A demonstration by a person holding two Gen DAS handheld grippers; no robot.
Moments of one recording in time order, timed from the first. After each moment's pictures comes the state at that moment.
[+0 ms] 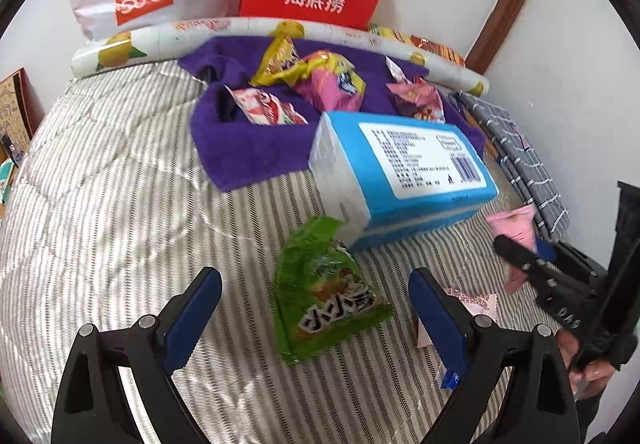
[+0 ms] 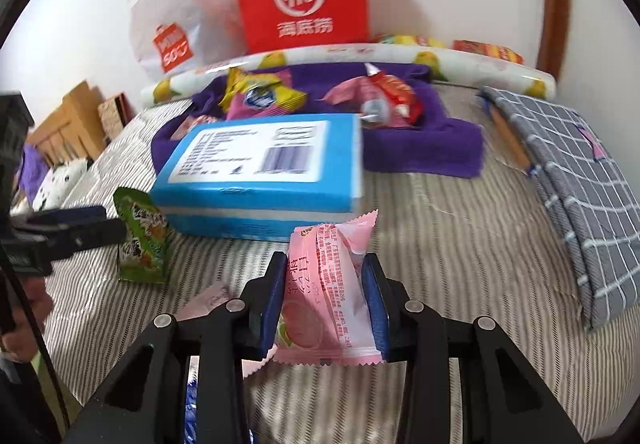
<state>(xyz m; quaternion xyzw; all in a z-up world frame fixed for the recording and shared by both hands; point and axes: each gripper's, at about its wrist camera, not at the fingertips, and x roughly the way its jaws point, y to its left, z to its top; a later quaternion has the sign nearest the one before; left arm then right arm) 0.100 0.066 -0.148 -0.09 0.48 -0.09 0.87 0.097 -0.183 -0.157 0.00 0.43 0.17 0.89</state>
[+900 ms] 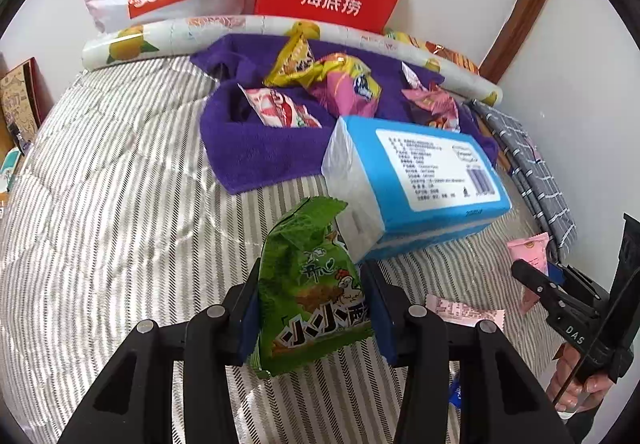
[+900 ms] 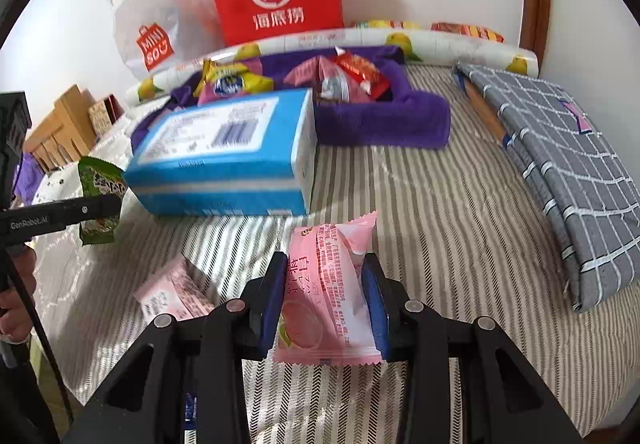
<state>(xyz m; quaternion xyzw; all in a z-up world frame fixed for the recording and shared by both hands) 0.105 0.071 -0.147 -0.11 0.47 -0.06 0.87 0.095 -0.214 -0.171 0.01 0.44 0.16 0.88</state>
